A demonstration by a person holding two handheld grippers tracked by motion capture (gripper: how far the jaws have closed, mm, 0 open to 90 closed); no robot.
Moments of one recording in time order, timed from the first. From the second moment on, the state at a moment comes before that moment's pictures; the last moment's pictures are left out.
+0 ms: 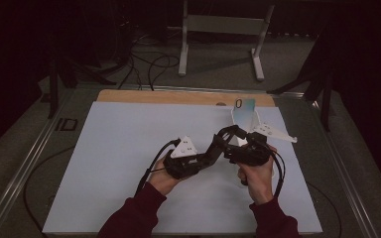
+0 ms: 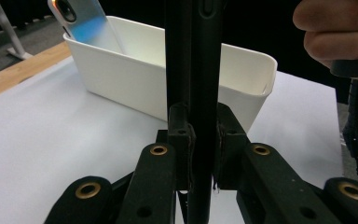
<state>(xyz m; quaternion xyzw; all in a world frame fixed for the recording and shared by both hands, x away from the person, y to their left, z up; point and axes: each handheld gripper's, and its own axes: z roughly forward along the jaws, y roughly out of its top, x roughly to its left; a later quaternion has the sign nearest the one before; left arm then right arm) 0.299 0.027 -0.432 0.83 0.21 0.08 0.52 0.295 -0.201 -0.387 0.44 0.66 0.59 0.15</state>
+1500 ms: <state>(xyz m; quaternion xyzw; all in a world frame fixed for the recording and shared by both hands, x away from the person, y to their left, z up) 0.304 0.108 -0.434 0.80 0.31 0.21 0.47 0.302 -0.204 -0.383 0.46 0.65 0.57 0.19</state>
